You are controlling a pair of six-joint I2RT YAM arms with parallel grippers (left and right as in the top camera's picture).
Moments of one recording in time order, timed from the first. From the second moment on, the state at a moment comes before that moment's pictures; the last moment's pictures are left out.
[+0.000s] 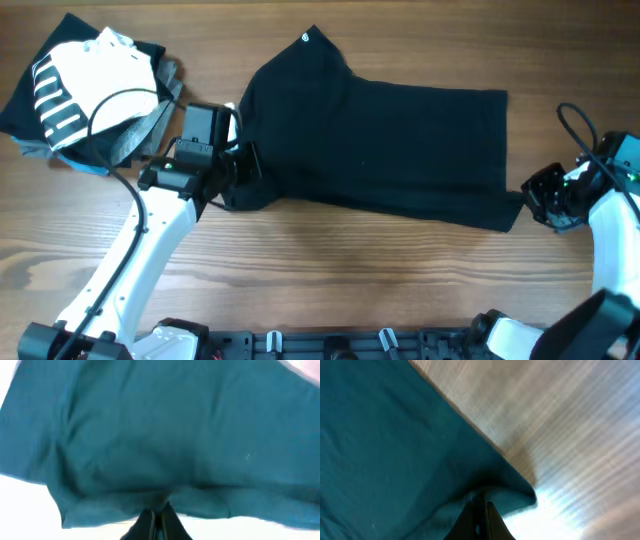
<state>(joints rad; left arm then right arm) -0.24 1.36 0.96 -0.61 0.15 -0.46 -0.52 1.41 0.92 -0.84 -0.26 0.48</state>
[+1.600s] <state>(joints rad) -0.24 1.73 0.96 -0.41 0.05 -0.34 -0.37 1.52 0.92 -0.81 -0.35 0.36</state>
